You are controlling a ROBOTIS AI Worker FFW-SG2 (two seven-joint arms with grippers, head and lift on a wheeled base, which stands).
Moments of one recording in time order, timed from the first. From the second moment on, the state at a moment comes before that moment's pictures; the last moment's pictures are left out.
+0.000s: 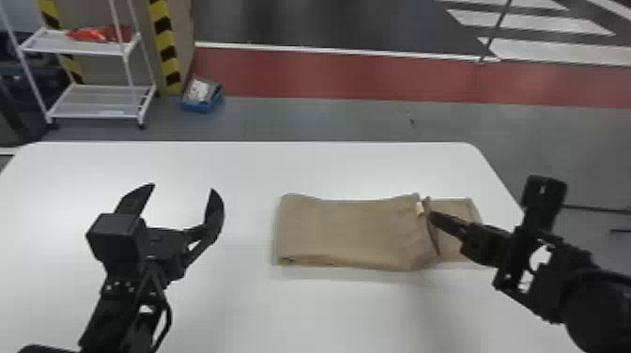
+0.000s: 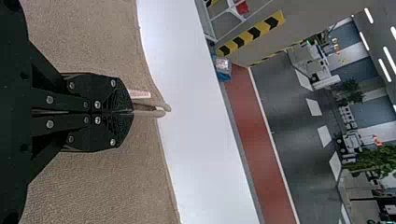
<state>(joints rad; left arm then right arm) 0.27 0.13 -0.19 -1.88 0.04 0.03 0.13 0.10 -0.18 -0.32 -1.94 -0.42 0.95 0.24</state>
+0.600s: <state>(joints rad) 0.28 0.14 -0.20 -1.89 0.03 0.04 0.13 0.01 -0.27 -0.42 -1.94 -0.44 1.10 0.26</state>
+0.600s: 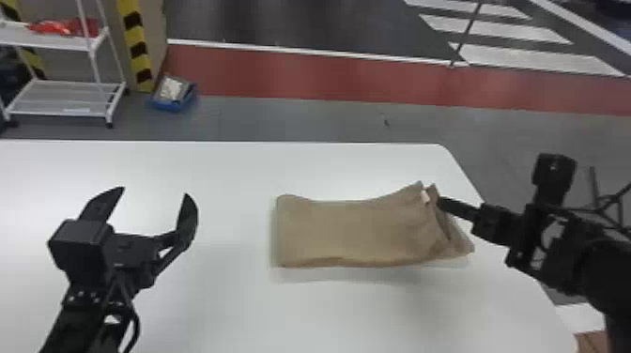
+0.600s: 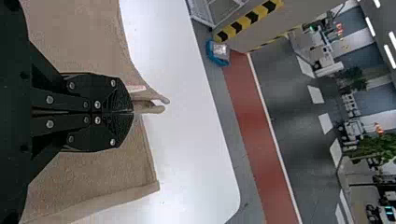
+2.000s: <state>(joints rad) 0.25 0.15 -0.21 -1.85 0.01 0.05 0.12 -0.09 -0.31 -0.49 -1.81 -0.38 1.07 0.33</state>
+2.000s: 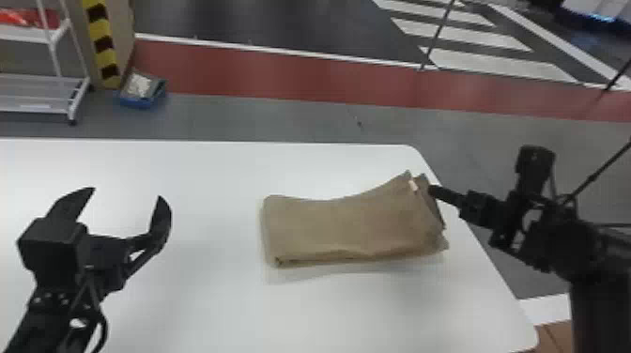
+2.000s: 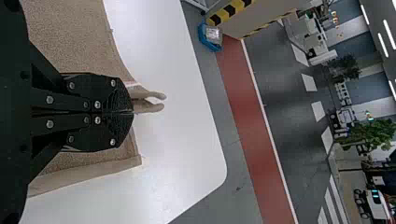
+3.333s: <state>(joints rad) 0.22 0.16 -0.23 -1.81 0.00 0.05 0.12 -0.10 -0.31 -0.51 -1.64 -0.27 0.93 0.33</state>
